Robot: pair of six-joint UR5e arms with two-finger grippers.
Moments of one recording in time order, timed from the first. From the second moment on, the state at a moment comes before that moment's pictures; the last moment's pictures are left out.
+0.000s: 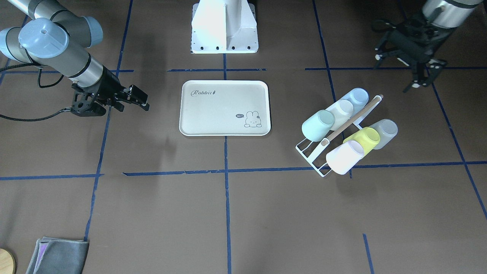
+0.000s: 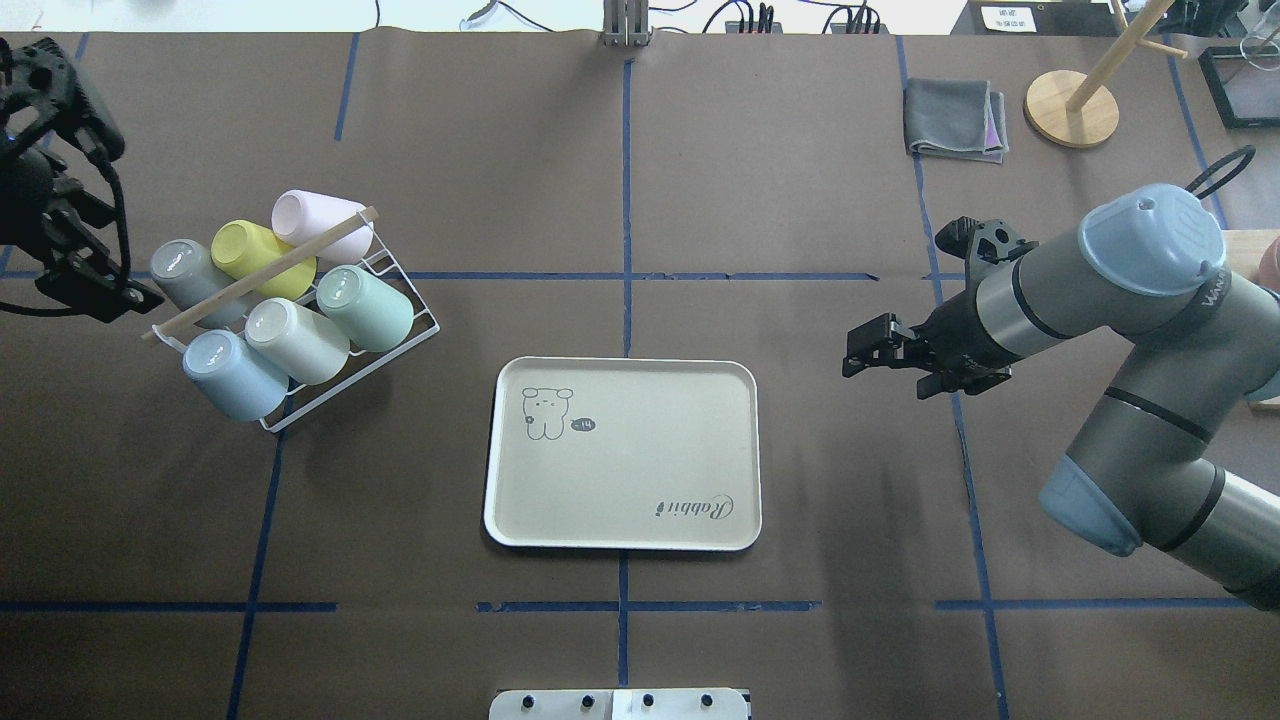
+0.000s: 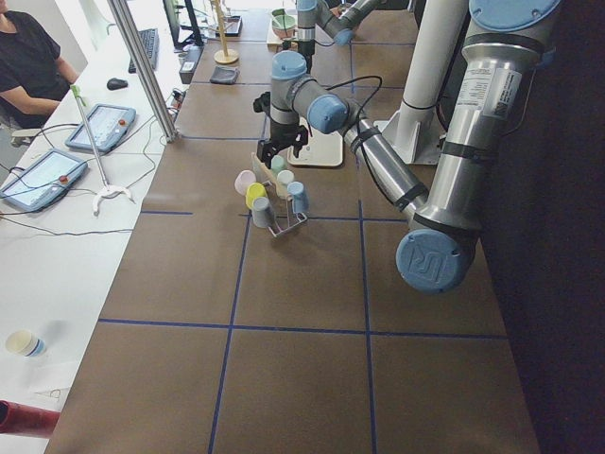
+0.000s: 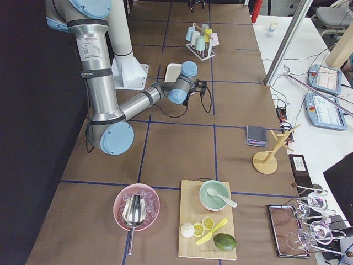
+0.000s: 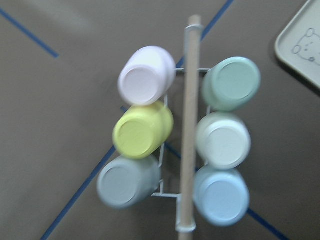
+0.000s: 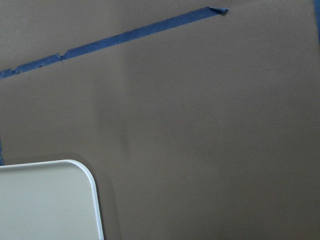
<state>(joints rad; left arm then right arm) -1.00 -1.82 -2.19 -1.37 -2.15 0.16 0.74 -1.39 1.82 -1.05 2.19 1.35</state>
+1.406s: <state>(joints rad) -0.46 -2.08 -2.13 -1.14 -1.09 0.62 0.87 -1.50 1.87 -1.05 2.19 1.34</state>
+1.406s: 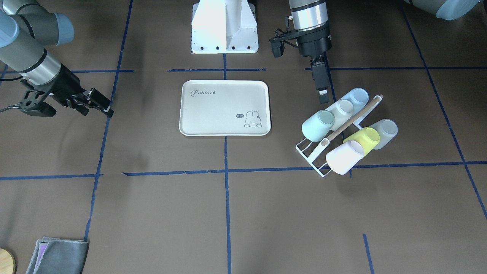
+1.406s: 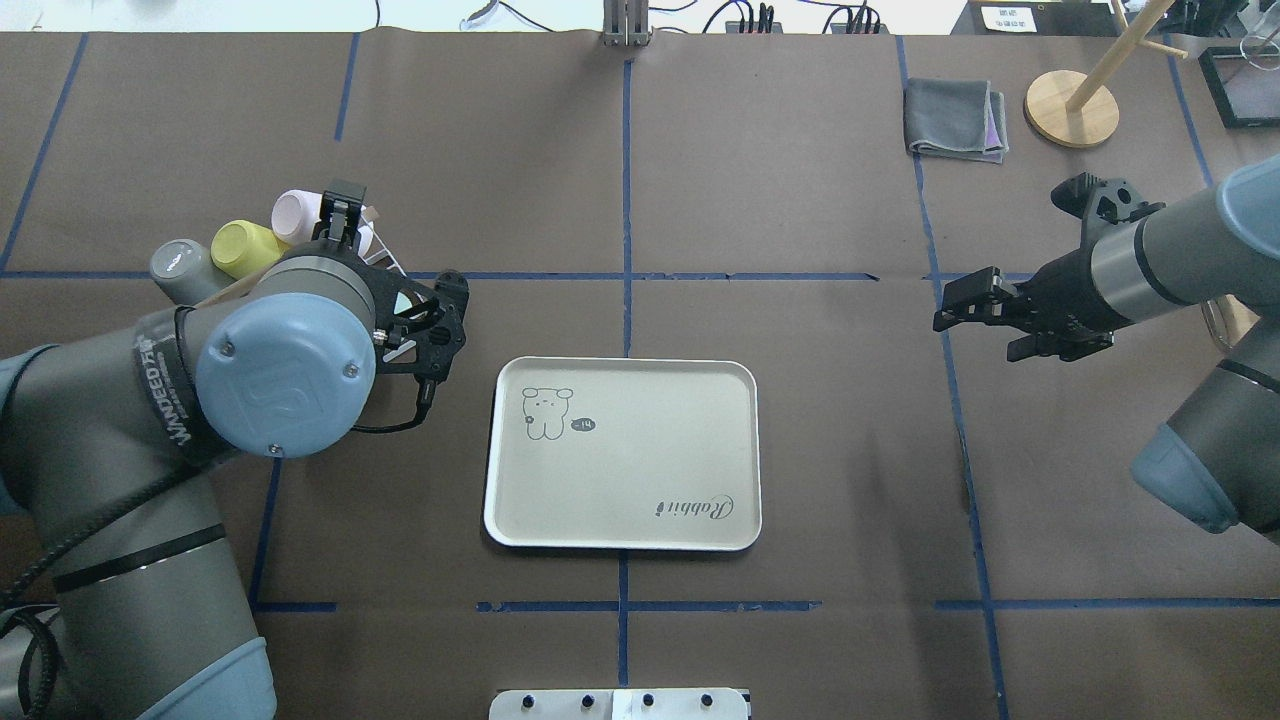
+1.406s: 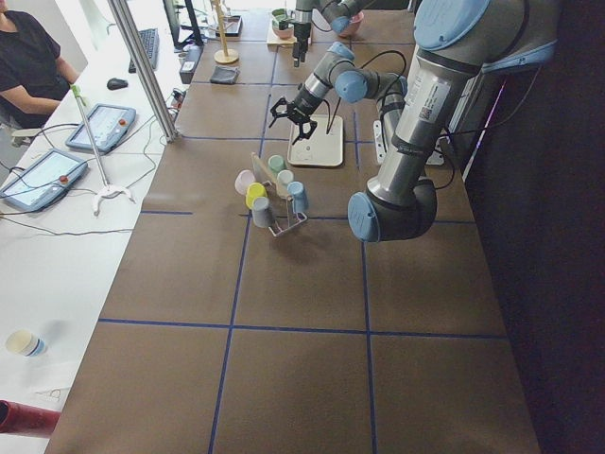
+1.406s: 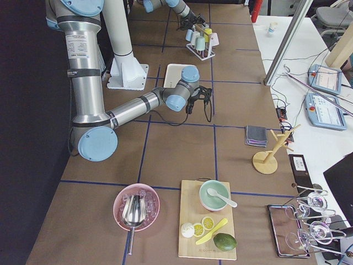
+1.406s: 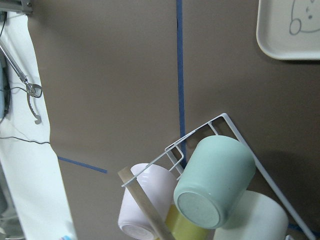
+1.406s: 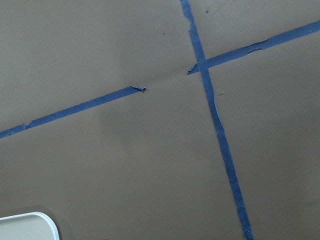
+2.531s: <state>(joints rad) -0.29 -2.09 -1.85 -1.09 -0.69 0.84 0.91 -1.58 1.87 -1.05 2.18 1.34</state>
